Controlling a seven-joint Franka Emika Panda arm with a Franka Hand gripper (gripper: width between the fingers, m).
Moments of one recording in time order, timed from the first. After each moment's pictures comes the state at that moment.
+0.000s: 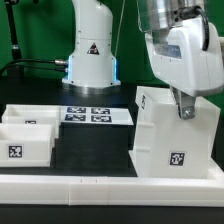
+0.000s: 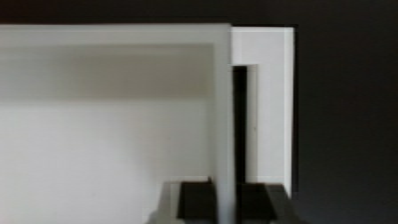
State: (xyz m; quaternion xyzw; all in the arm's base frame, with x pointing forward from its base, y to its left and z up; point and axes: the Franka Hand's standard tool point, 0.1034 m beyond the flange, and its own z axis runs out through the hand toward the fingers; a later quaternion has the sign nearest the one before) arm 0.615 0.099 0.107 -0.71 0.70 0.04 0.12
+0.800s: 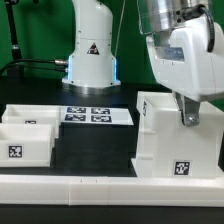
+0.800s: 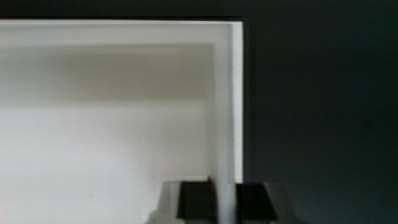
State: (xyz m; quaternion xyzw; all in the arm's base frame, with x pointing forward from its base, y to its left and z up) arm 0.642 0.096 0.106 -0.70 0.70 0.03 0.13
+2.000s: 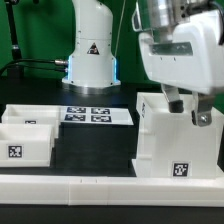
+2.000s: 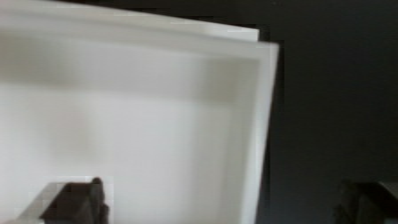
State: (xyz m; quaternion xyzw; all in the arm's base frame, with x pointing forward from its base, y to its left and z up) arm 0.636 0.094 0.113 -0.75 0.65 0.03 0.13
